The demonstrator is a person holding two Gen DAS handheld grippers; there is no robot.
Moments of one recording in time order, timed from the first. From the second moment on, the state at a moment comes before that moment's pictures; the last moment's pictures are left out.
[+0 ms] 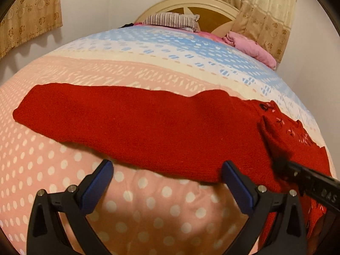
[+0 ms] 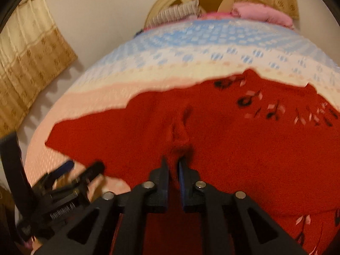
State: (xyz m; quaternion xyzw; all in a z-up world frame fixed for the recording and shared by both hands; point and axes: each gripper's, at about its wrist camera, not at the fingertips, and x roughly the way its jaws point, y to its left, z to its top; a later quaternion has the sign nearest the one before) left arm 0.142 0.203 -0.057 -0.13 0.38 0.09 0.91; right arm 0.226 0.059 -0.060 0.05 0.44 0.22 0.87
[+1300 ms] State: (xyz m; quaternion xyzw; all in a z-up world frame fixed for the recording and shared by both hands) left arm 0.151 0.196 -0.063 -0.08 0.41 0.10 0.90; right arm 0.192 -0.163 -0.047 0.08 0.39 -0.05 0.91
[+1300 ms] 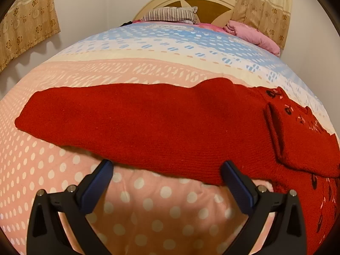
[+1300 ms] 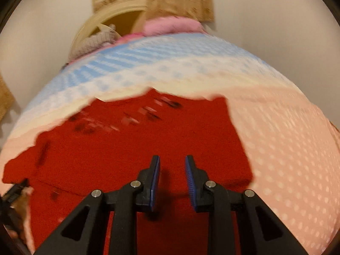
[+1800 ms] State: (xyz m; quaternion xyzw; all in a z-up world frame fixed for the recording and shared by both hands) left arm 0.117 0.238 -0.039 -0.16 0.37 0.15 0.90; right arm 0.181 -0.172 -0.075 0.08 0.39 -0.05 0.92
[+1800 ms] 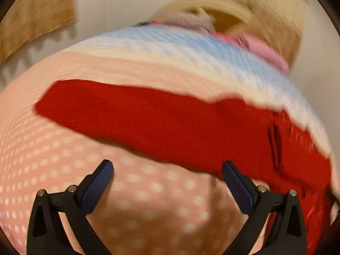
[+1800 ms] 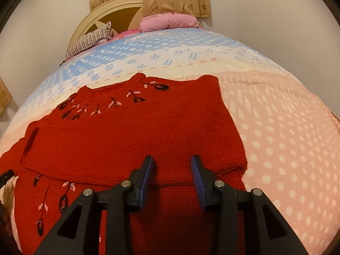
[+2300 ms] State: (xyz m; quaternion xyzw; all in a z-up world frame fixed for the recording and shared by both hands) left arm 0.140 0.382 -0.055 -0.29 0.34 0.30 0.84; right arm 0.183 -0.165 -0.076 0.07 0.39 -0.04 0.92
